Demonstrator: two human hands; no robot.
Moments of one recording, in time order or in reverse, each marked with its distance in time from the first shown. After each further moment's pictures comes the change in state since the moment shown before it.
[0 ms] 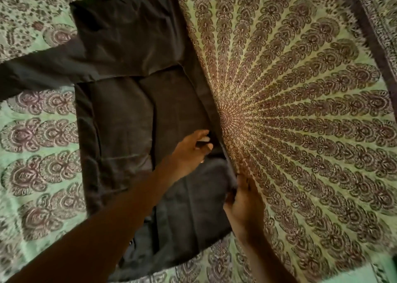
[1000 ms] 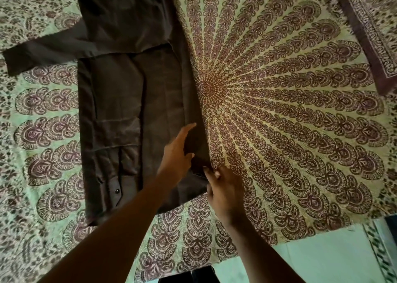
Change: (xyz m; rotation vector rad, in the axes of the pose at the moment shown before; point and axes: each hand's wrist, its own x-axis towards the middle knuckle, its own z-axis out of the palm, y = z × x) left_hand -0.083 -0.078 0.072 0.384 0.308 0.259; right_hand -0.062 0.076 0.034 -0.064 0.175 -0.510
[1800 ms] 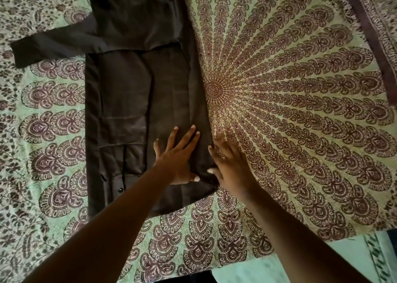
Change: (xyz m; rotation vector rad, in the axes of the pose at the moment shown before) left_hand 0.007 -0.027 -0.014 0.778 -0.345 0.065; right_hand 0.071 0.028 -0.016 -0.062 -0.291 -0.222
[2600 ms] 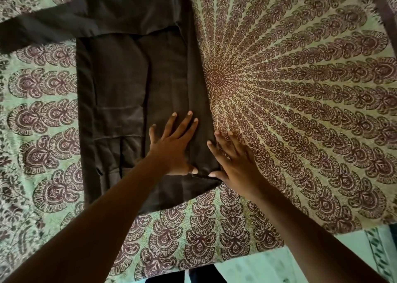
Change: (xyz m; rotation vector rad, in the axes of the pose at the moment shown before) left_hand 0.010 -0.015 -0.001 0.038 0.042 0.040; right_hand -0.013 0.012 0.010 -0.044 -0.091 -0.049
